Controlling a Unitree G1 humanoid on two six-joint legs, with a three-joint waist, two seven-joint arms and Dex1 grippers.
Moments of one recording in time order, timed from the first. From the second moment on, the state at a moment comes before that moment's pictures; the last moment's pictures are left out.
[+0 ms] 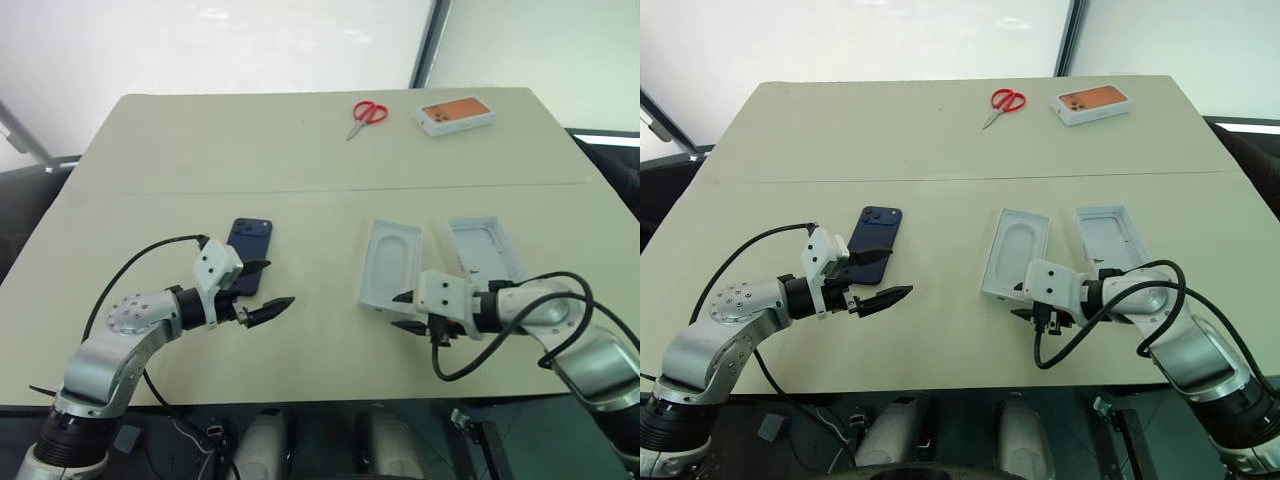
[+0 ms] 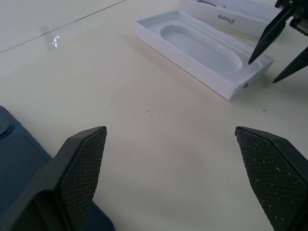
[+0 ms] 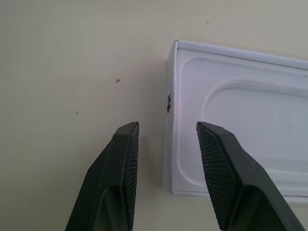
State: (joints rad) left arm -0.12 0.64 0.01 -0.41 -0.49 0.54 -0.80; right arm -0.18 -0.91 0.18 -0.48 0.13 0.50 1.01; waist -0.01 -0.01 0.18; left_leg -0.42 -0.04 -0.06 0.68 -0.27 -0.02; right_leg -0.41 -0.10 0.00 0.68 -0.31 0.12
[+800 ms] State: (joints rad) left arm -0.13 0.63 -0.01 -0.41 -0.49 0.54 -0.80; right arm -0.28 -0.91 0.25 -0.27 0.02 0.09 1.13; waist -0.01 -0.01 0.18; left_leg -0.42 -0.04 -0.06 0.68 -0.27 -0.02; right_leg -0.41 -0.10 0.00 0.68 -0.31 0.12
